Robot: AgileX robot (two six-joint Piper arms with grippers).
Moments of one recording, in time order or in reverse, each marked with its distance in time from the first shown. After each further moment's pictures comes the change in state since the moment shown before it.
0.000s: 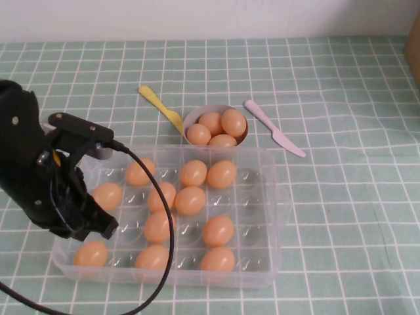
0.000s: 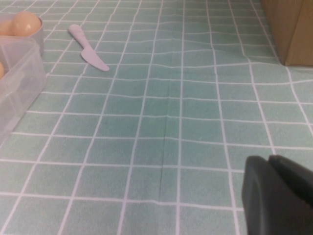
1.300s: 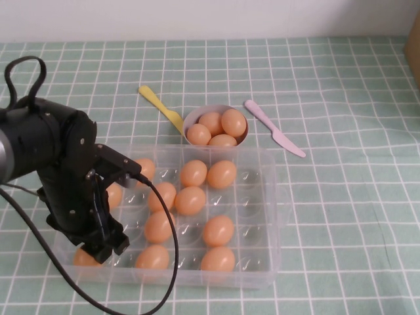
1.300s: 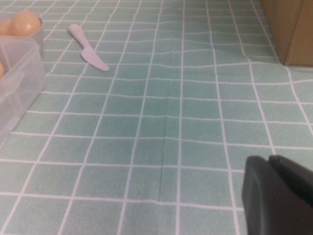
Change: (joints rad) right arm 0.000 0.000 0.000 0.000 0.000 0.000; left arm -0.002 0.277 -0.010 0.080 -0.087 0.099
